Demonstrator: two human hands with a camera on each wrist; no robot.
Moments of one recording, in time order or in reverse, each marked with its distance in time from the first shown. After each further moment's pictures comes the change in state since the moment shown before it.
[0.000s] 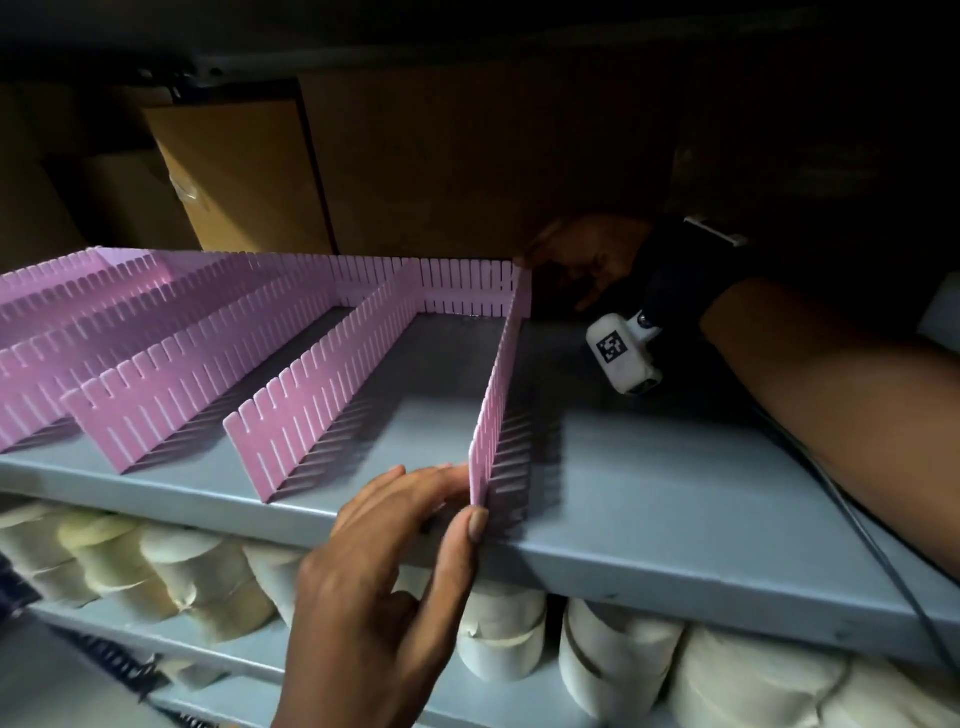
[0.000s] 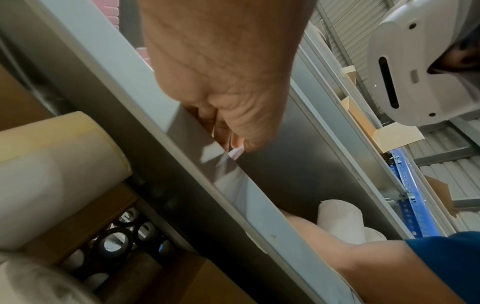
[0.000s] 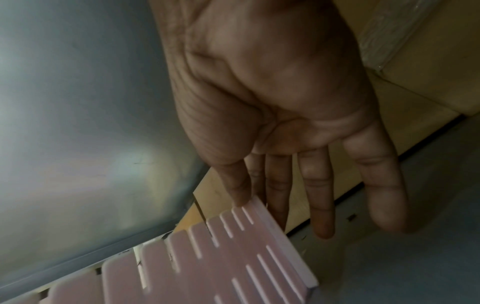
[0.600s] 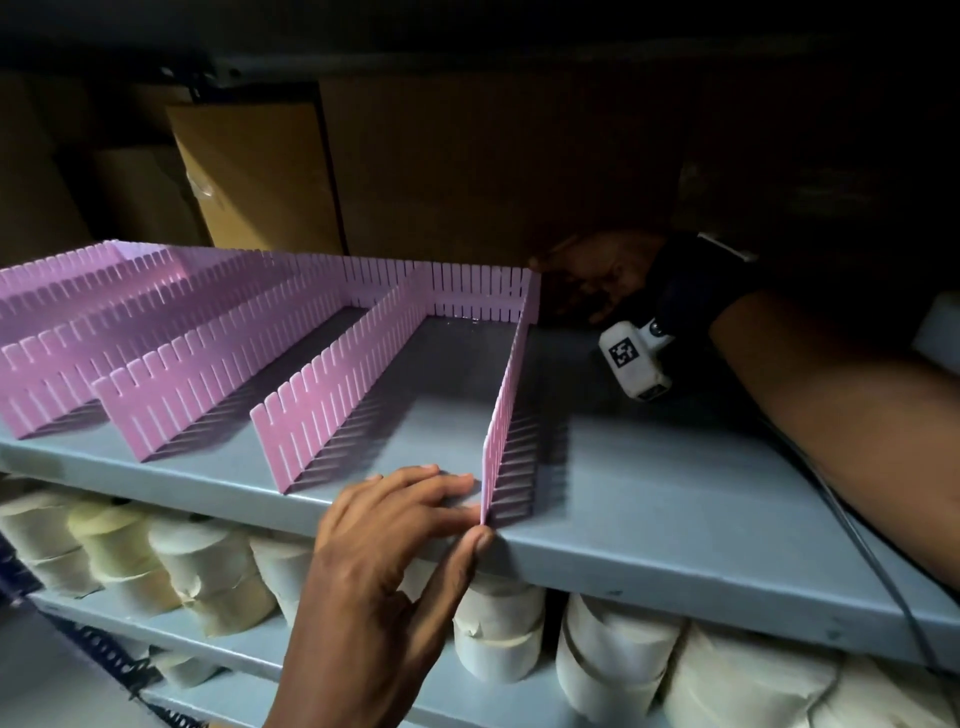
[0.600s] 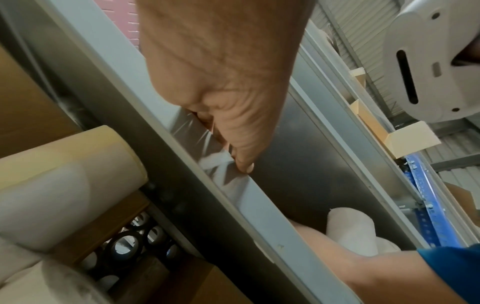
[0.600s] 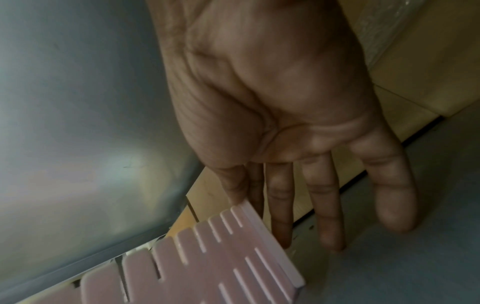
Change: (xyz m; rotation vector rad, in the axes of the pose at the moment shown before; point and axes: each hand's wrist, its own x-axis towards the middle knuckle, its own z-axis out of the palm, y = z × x) left_hand -0.006 -0.026 -0.008 0.090 -0.090 0.071; right_hand 0.005 0.008 -0.007 0.040 -0.052 0.015
